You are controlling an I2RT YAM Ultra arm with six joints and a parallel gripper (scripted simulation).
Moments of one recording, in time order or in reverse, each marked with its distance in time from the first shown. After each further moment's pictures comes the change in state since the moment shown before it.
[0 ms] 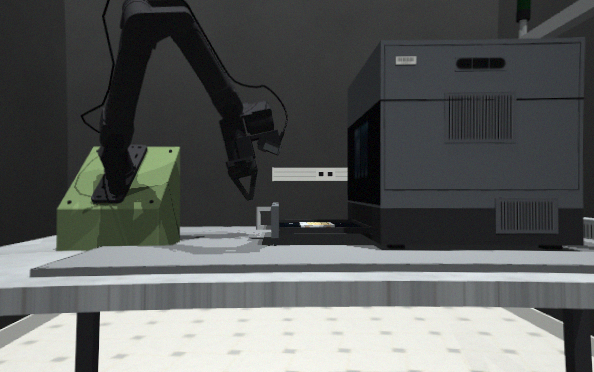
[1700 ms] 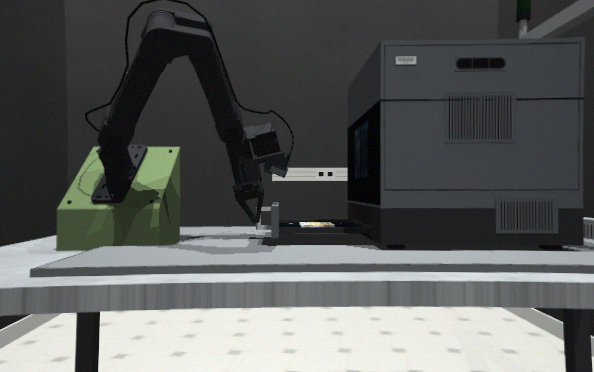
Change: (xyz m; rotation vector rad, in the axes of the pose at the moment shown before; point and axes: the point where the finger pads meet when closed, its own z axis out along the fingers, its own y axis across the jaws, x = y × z) arm -0.003 0.000 0.058 0.000 -0.004 0.002
